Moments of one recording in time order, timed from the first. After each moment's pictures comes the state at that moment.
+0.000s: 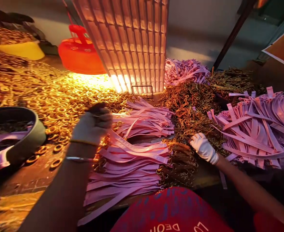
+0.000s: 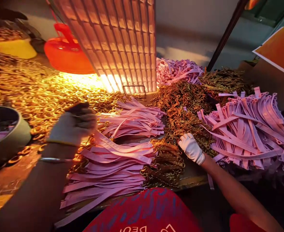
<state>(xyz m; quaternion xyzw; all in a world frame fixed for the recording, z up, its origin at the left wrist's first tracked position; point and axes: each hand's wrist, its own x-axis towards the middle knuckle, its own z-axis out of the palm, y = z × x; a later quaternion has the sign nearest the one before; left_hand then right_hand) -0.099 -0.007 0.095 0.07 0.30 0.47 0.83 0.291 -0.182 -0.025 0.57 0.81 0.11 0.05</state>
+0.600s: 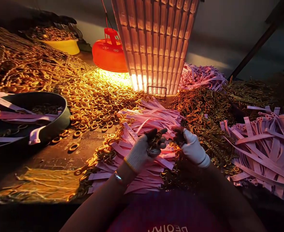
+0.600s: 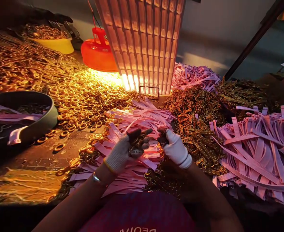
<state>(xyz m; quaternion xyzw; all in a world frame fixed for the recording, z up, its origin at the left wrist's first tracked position) -0.025 -0.093 0.046 0.07 0.28 0.33 0.90 0.184 -0.127 0.031 0.49 0.70 -0.29 -0.43</state>
